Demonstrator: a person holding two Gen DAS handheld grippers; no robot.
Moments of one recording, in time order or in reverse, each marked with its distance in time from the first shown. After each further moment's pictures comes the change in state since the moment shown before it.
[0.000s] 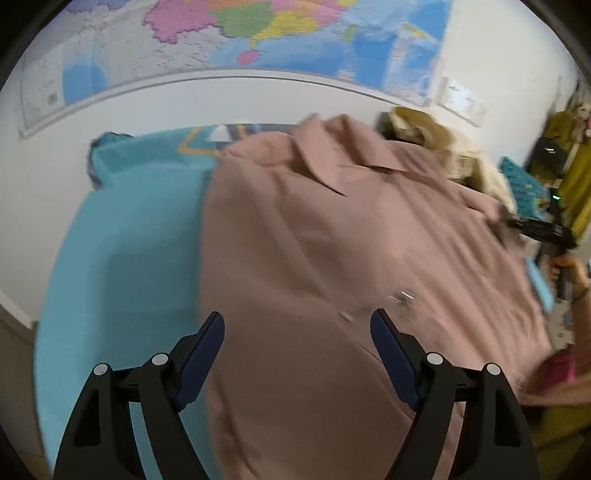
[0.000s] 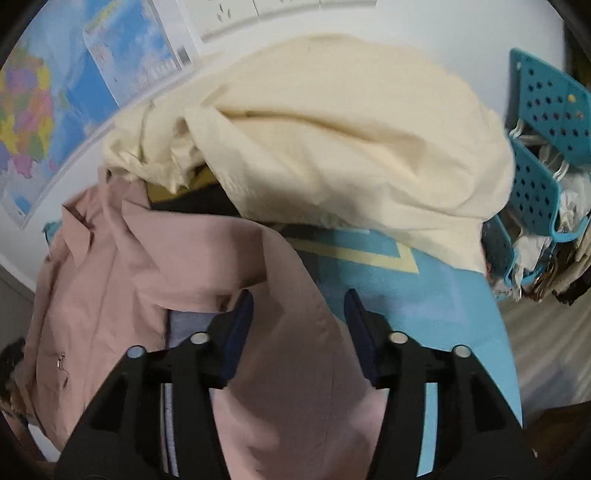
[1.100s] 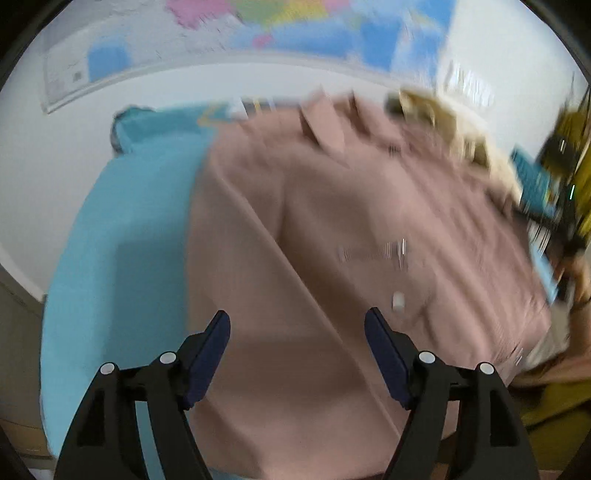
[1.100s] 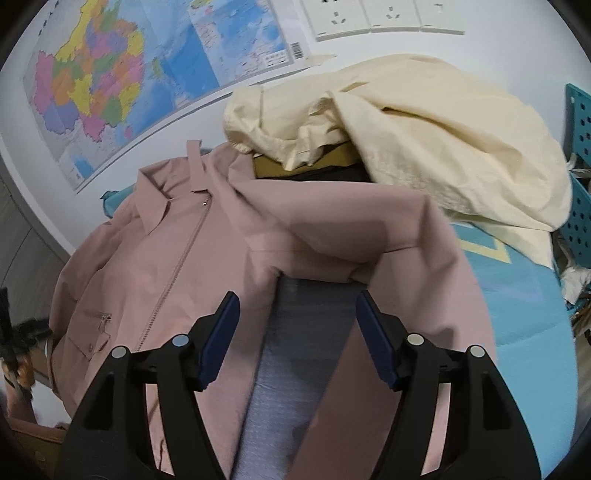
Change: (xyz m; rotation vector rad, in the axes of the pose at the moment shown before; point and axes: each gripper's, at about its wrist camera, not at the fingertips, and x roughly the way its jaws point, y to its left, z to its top) left arm 0.000 -0.016 -0.035 -0.029 0.102 0.117; right arm -0.003 0.064 -0.034 -0.138 -0.024 0.222
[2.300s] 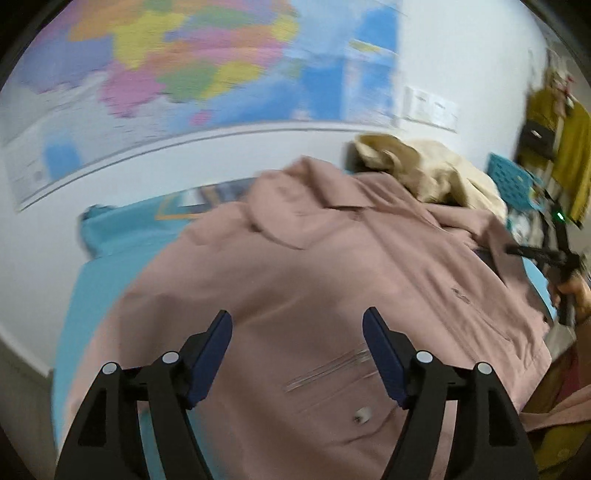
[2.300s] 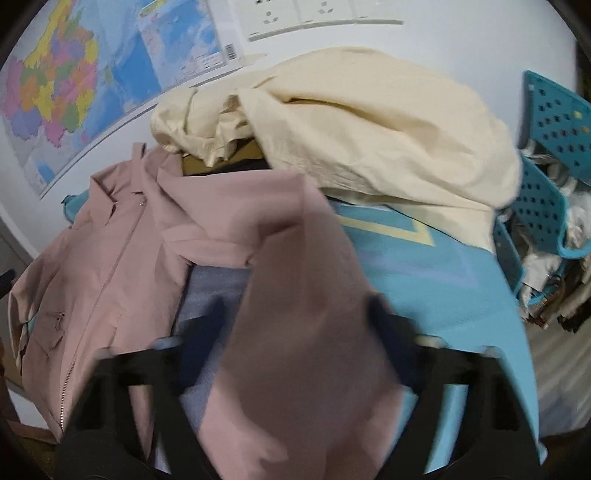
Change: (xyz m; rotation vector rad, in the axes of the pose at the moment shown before) left arm 0.015 -0.062 0.090 0.163 -0.229 -0.043; right arm -0.007 -0.060 -0.006 0.029 0.010 -0.145
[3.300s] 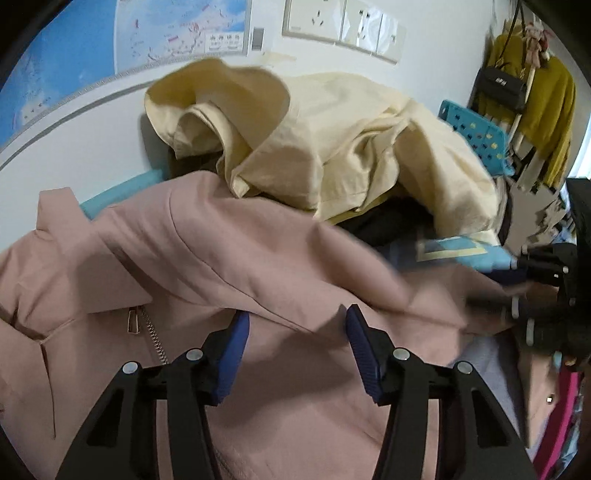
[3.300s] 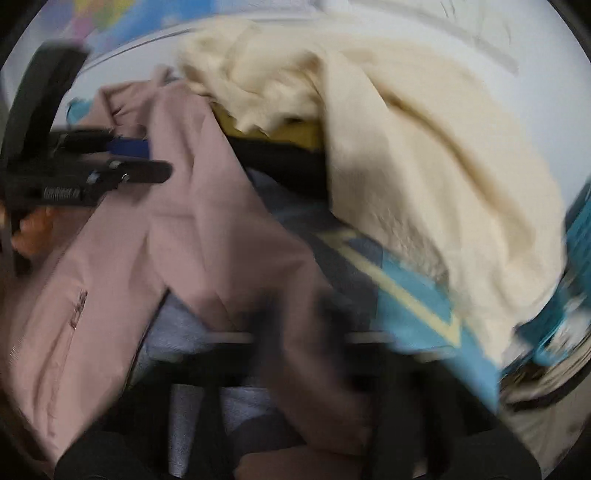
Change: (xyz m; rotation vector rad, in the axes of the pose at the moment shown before) left arm 0.238 -0.167 0.115 0.160 0.154 -0.250; right arm 0.057 0.026 0.048 -0.278 0.173 -0.017
